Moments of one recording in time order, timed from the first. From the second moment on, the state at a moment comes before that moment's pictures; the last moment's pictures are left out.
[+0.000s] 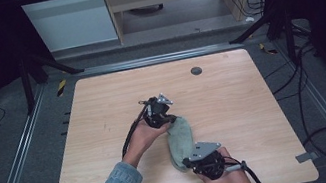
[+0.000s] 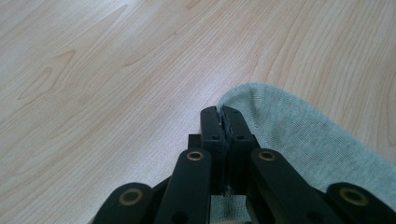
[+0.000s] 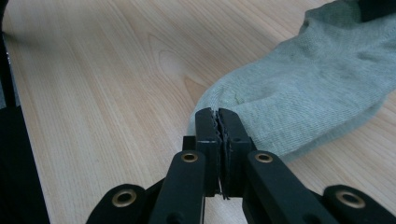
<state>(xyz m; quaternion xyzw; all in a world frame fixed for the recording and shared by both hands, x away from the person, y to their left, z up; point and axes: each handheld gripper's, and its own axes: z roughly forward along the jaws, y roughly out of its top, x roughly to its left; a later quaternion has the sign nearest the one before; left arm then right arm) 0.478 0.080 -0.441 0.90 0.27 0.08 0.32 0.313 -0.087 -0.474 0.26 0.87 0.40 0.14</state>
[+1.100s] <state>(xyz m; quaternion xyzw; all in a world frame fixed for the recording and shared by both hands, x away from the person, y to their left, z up) 0.483 0.073 -0.464 0.91 0.27 0.08 0.31 0.313 -0.087 -0.490 0.27 0.87 0.39 0.12</state>
